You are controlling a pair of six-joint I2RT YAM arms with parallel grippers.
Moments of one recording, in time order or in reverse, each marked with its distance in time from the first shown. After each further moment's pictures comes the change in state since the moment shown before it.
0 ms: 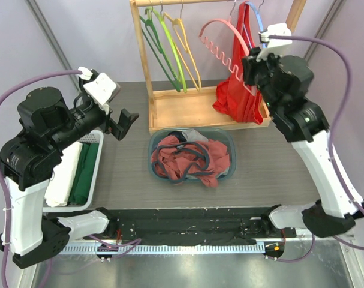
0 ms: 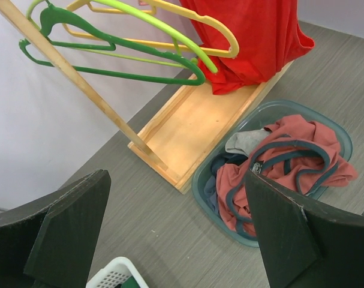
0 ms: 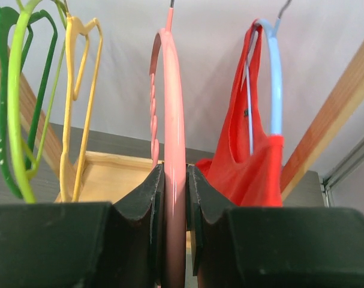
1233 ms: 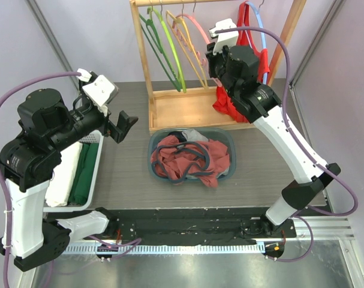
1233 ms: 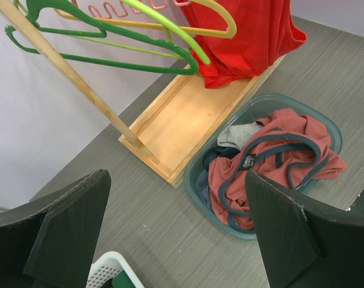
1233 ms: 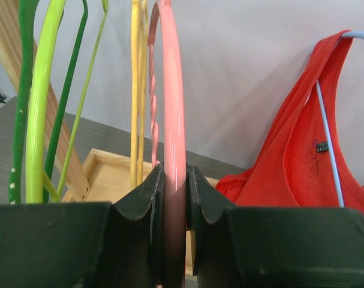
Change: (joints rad) left arm 0.044 -0.018 -0.030 -0.015 0.062 -0.017; right arm 0.105 0.333 0.151 0.137 0.045 -0.090
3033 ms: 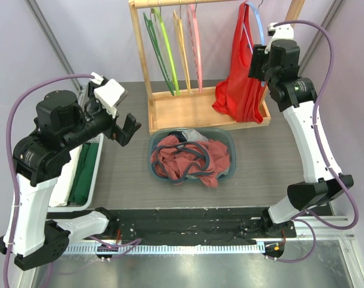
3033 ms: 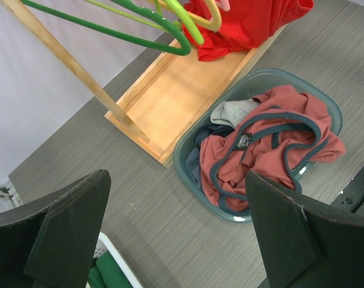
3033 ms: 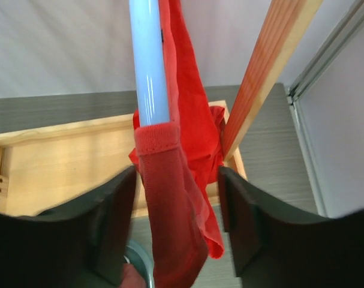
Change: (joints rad) left arm 0.002 -0.022 -0.122 -0.002 -0.026 -0.035; right arm -0.389 -0.065 -0.022 -0.332 -0.068 0.230
